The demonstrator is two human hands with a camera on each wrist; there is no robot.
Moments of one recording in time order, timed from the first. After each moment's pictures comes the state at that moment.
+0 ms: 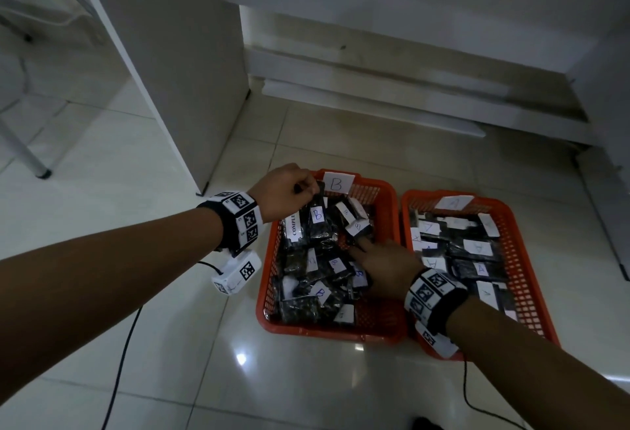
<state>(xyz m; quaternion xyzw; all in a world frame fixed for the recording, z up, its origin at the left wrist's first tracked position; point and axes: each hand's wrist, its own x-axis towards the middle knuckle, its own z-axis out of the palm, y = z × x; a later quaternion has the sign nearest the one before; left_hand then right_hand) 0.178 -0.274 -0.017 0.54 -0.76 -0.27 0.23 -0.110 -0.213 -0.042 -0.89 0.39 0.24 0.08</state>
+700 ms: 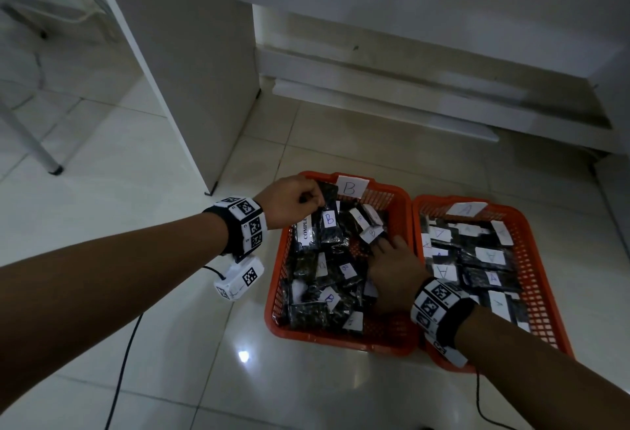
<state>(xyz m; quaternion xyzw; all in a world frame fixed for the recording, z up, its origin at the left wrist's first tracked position) 0.185 -0.270 -0.023 0.53 -0.76 -0.33 0.21 -0.104 -0.210 -0.054 -0.87 0.37 0.32 -0.02</state>
